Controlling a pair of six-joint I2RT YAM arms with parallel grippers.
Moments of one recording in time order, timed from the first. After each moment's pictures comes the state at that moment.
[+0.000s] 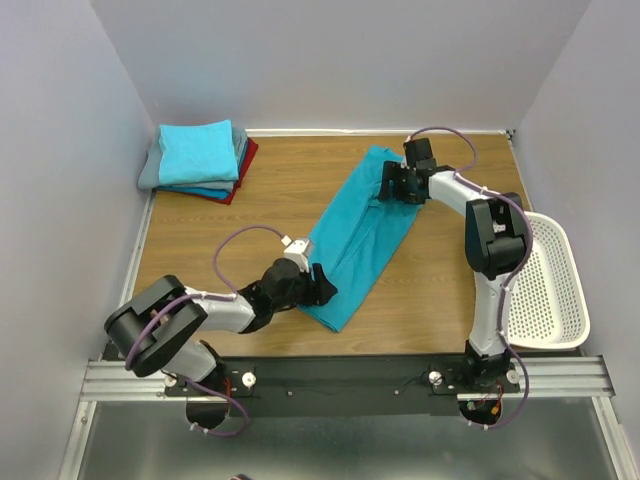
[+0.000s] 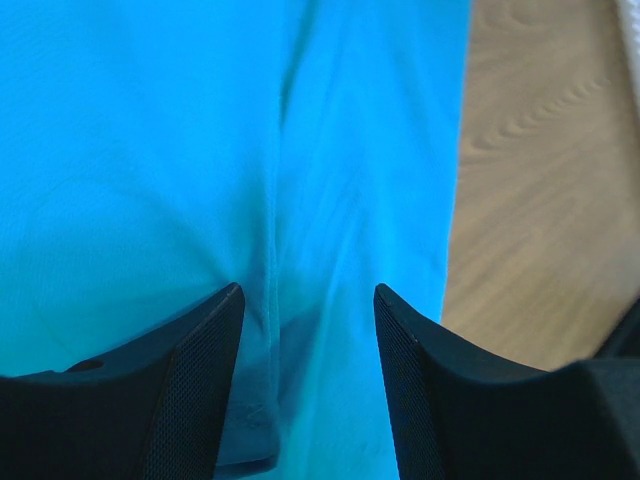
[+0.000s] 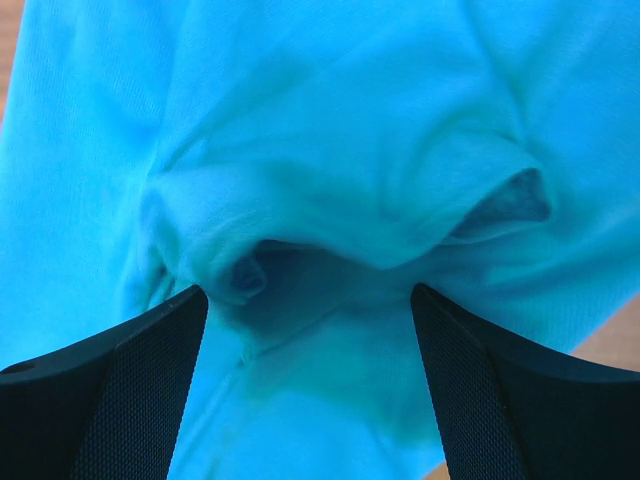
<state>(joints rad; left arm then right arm) -0.80 1.42 0.33 0.60 0.02 -0.65 0.24 2.11 1.52 -0.32 -0.04 0.32</state>
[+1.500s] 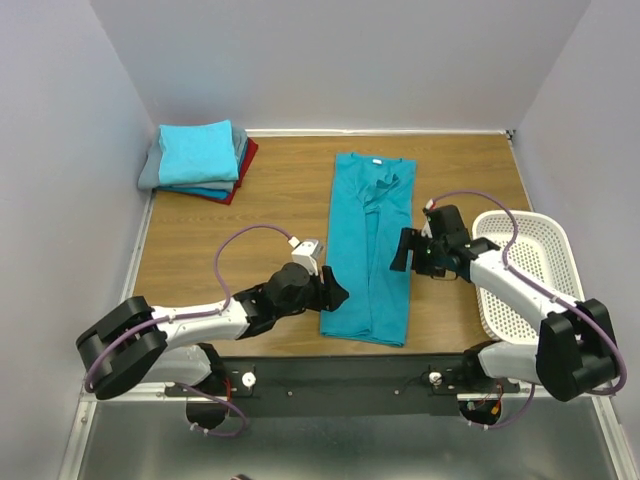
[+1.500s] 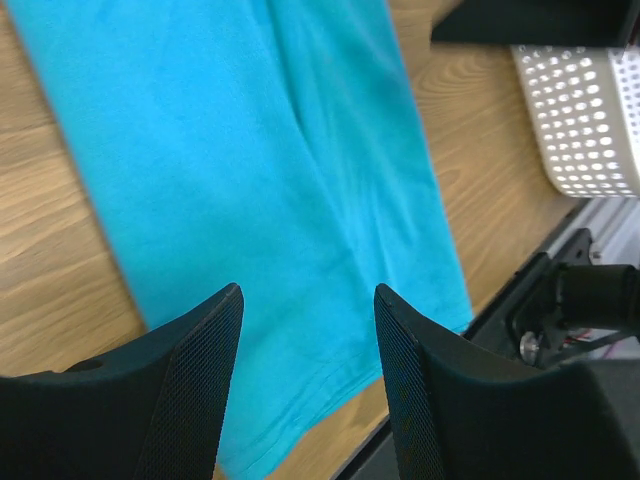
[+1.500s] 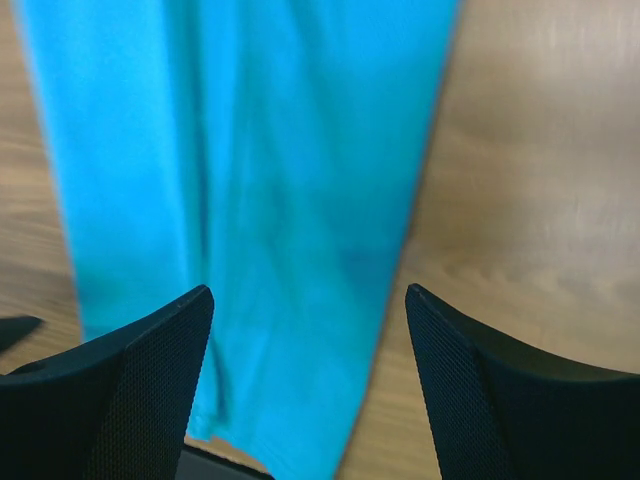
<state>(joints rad) -0.98 1.24 0.42 0.36 -0.08 -0.76 0.36 1.27 0.75 -0.42 -0.13 0.47</state>
